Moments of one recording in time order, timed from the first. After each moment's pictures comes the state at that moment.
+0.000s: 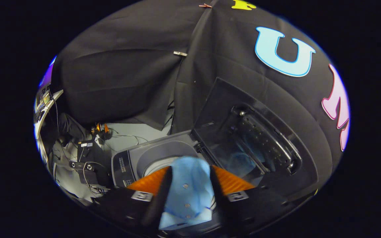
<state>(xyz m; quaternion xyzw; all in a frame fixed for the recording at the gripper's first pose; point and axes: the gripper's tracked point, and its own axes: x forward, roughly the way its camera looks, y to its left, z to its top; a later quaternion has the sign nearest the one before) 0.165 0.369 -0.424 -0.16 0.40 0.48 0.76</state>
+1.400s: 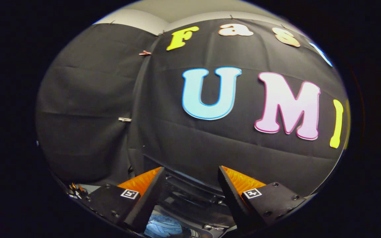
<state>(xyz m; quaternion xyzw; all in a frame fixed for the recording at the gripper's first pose) 0.339 0.314 -0.333 0.00 0.24 0.26 0.94</state>
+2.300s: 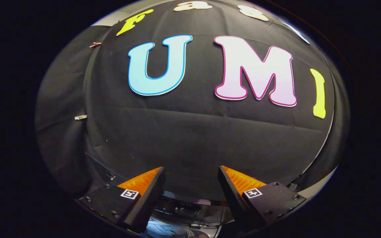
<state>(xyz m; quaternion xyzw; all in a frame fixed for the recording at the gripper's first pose) 0.399 0.259 -0.421 0.01 0.34 0.12 0.93</state>
